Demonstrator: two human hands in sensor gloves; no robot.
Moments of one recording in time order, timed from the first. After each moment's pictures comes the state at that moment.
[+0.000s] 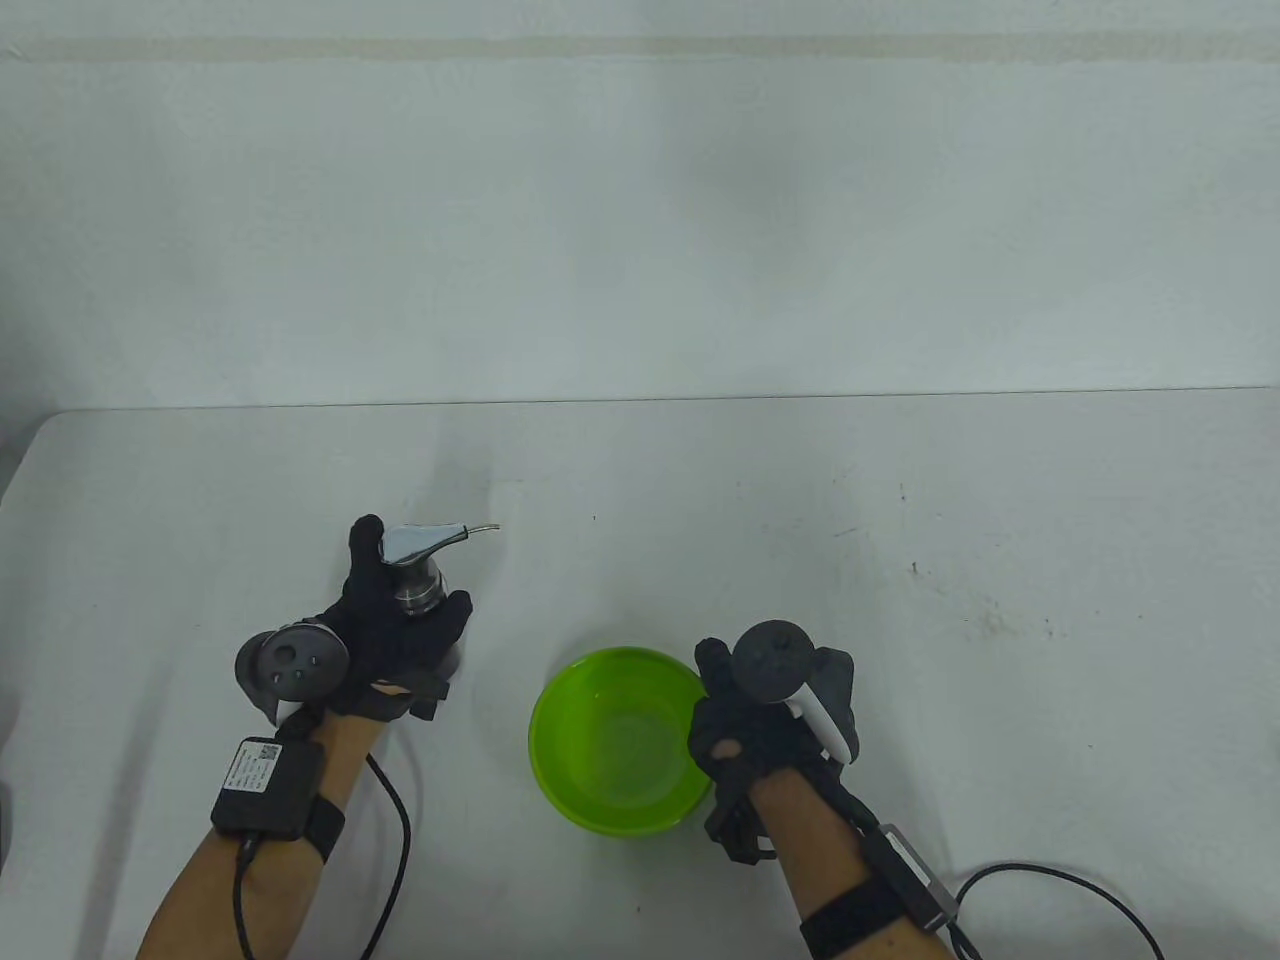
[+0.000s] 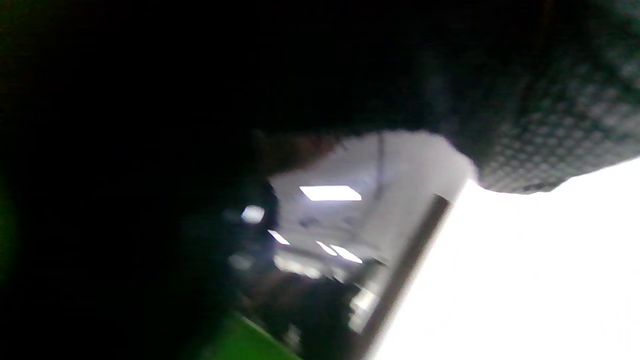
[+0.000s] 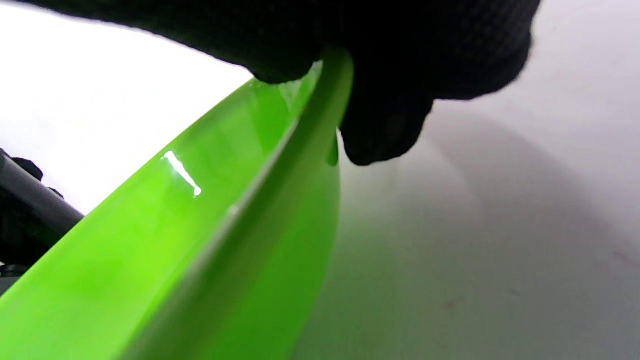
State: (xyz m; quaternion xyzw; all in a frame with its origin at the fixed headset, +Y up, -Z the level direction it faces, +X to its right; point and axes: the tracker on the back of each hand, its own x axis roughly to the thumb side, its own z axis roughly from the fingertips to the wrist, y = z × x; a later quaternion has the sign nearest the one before) left_hand -0.302 -0.724 -0.409 0.30 -0.18 0.36 0.87; right_hand 0.096 -0.740 -0.355 0.01 0.12 0.94 0.32
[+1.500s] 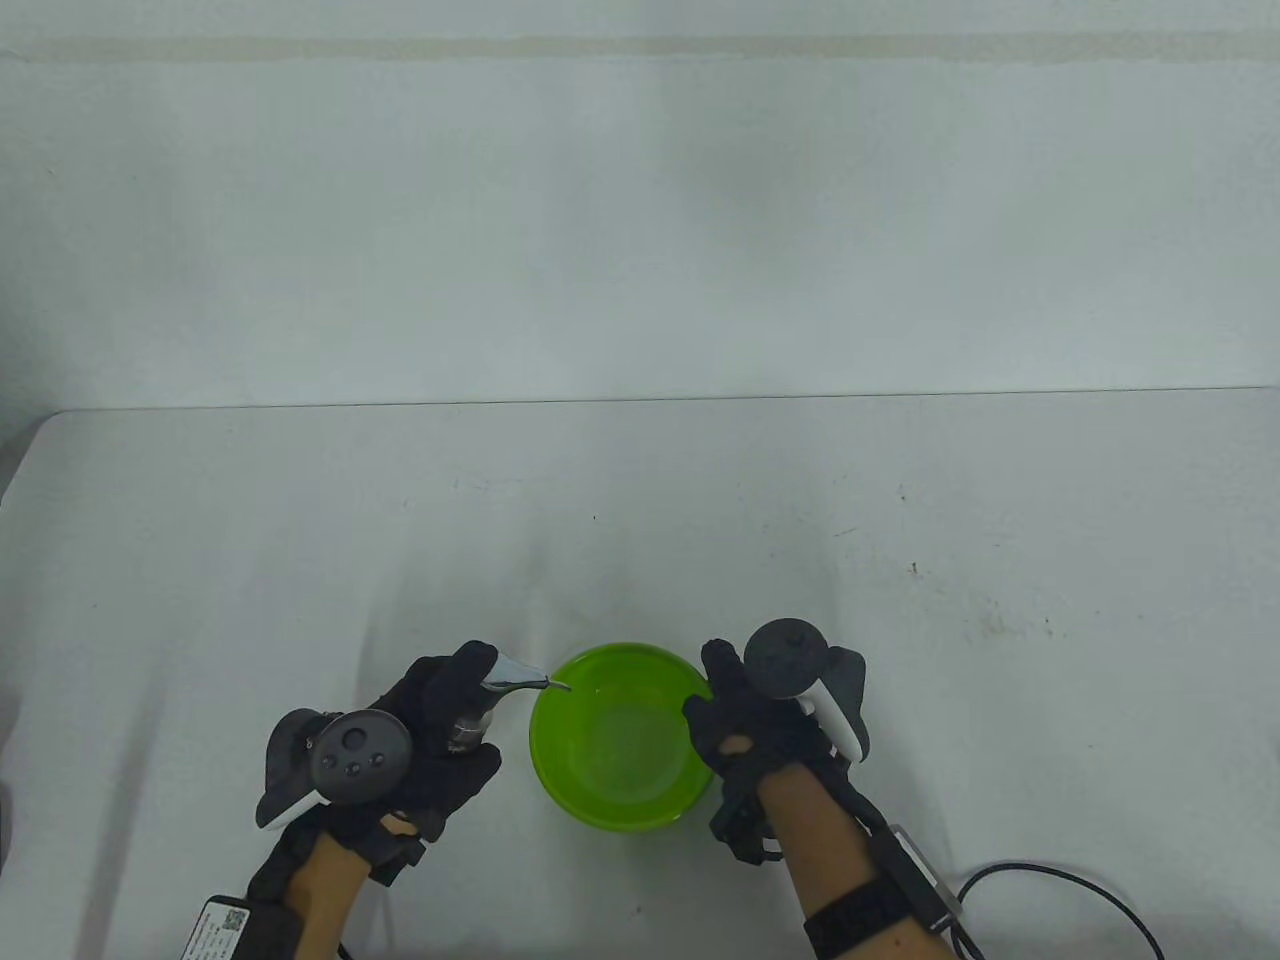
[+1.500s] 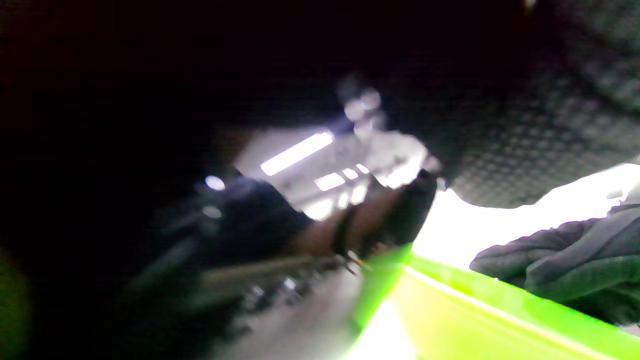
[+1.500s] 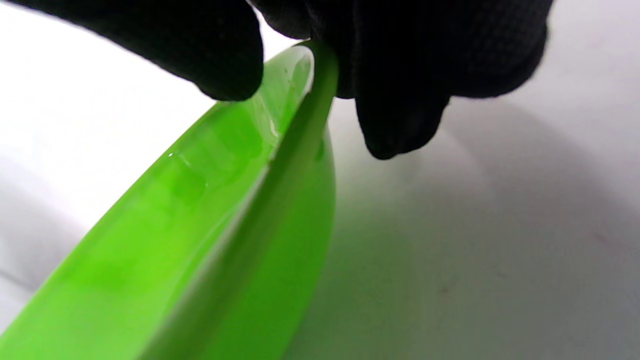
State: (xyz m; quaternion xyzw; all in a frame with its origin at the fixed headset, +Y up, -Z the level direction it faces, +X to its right) left_hand -0.249 -0.694 -0.304 0.07 -0.23 0.18 0.96; right_hand 0.105 -0.742 -0.356 0.00 0.15 0.92 0.36
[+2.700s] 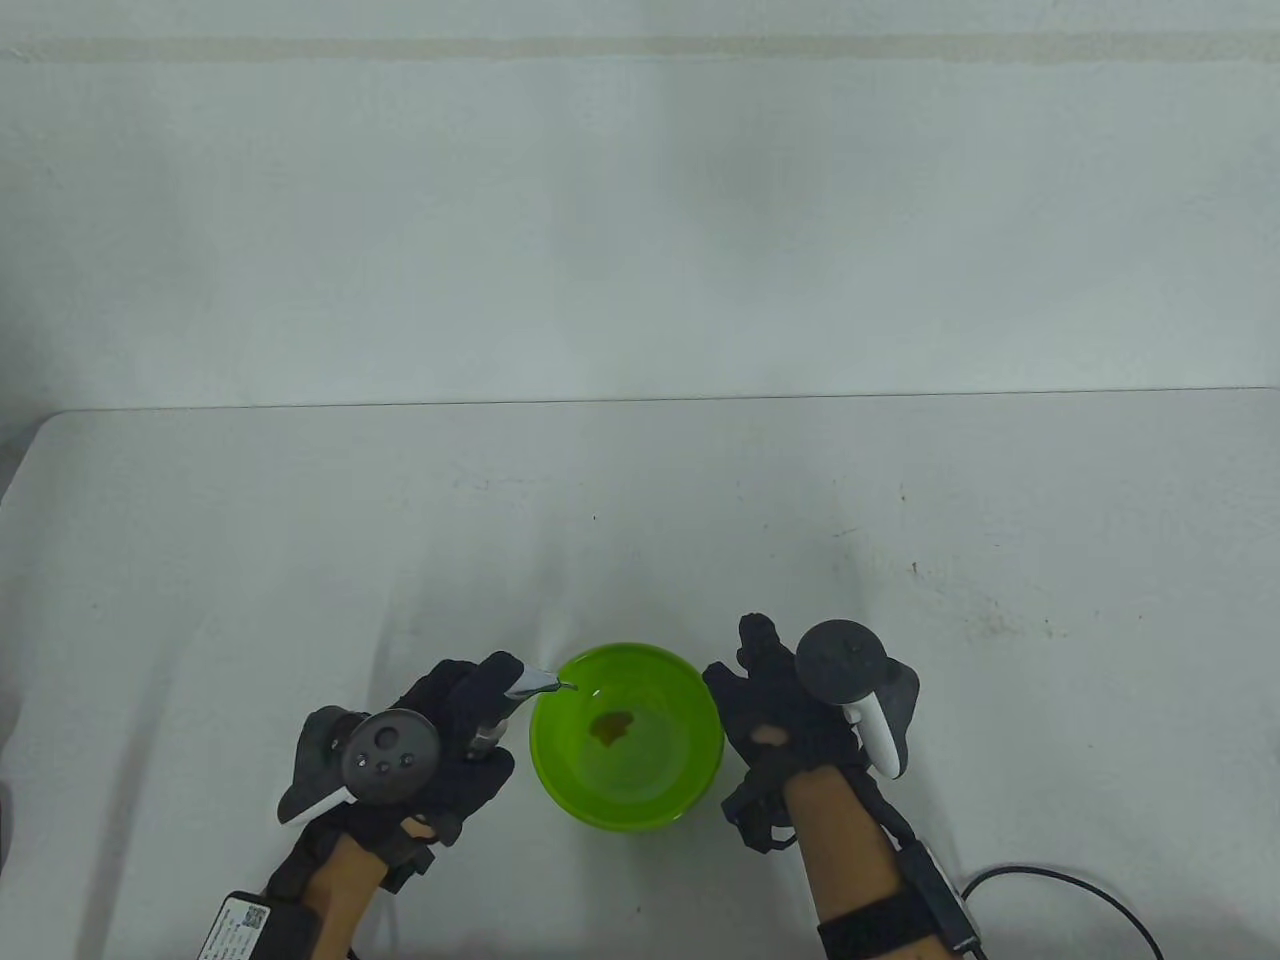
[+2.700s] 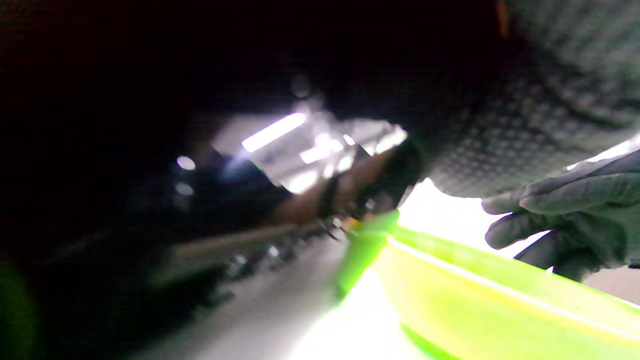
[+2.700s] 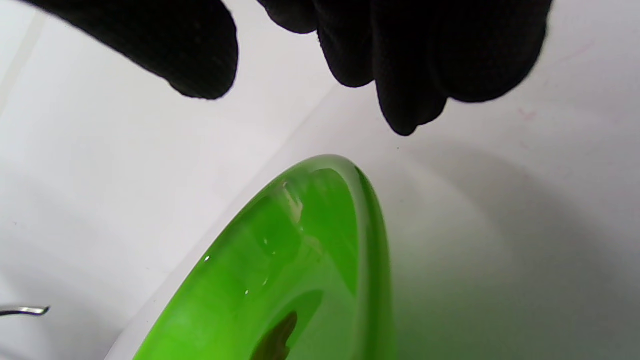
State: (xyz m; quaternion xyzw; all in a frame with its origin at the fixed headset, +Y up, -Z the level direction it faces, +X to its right) left_hand -0.234 -0.697 -0.304 0.04 -0.24 0.16 0.96; right_hand 0.131 -0.723 -0.347 -0.03 0.06 0.90 0.43
